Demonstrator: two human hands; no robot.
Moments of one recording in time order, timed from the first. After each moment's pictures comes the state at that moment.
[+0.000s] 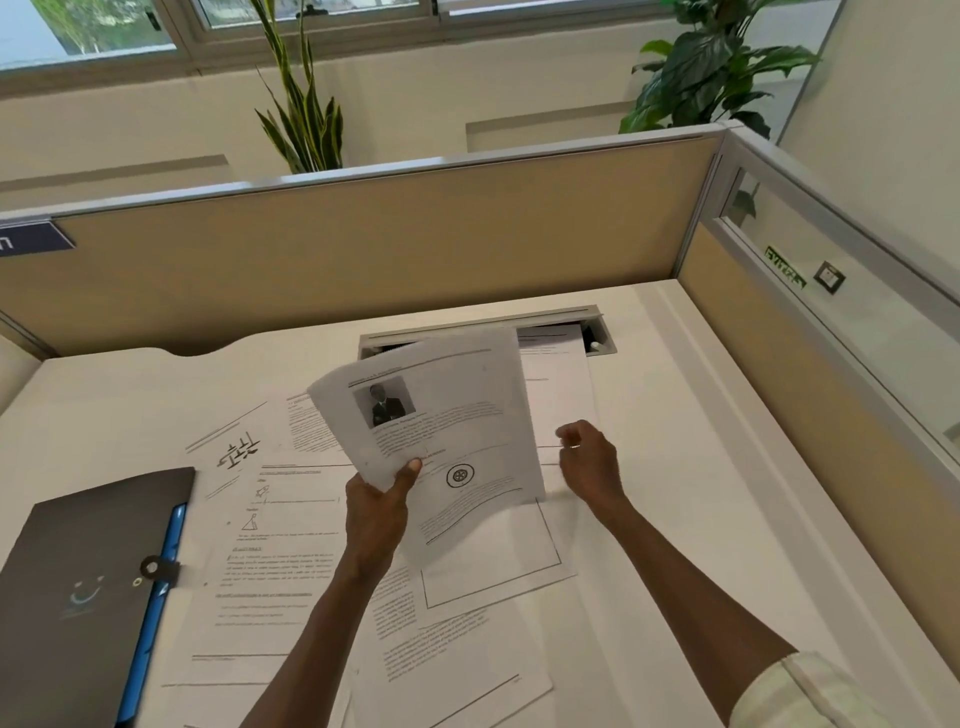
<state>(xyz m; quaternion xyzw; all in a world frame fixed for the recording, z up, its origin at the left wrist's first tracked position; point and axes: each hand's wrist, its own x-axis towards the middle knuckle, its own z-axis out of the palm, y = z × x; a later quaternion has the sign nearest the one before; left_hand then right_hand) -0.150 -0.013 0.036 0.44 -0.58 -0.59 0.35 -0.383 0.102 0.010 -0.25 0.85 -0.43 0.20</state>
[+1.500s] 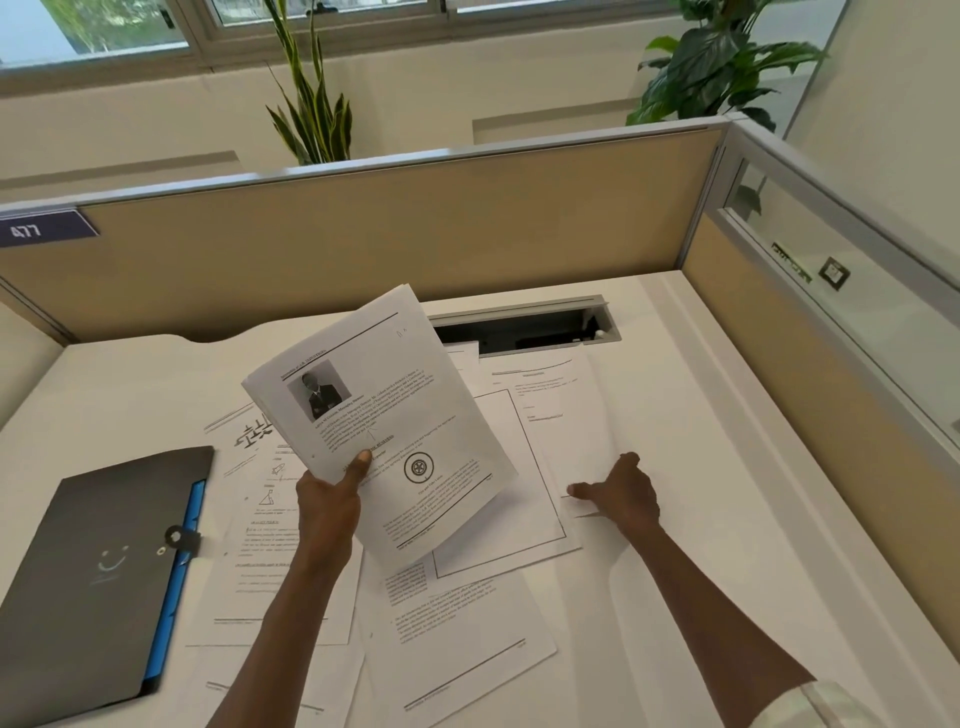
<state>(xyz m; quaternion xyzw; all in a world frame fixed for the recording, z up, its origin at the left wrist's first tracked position) -0.094 -0.030 0.043 0.52 -0.51 -0.57 0.39 -0.370 0.153 -0.009 -0.13 0.92 -0.25 0.28</state>
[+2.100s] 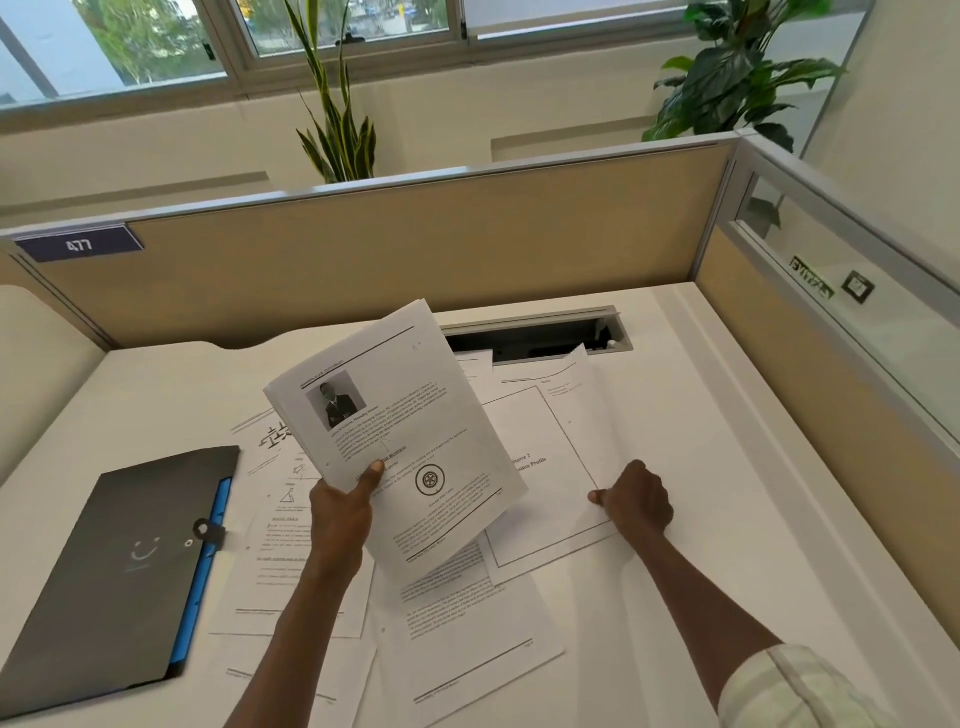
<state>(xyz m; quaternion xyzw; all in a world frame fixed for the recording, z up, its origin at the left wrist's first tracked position) -0.085 -0.011 0.053 0.54 -0.52 -0.55 0.37 -0.363 0.153 -0.010 -0.11 0.95 -0.21 0.19</state>
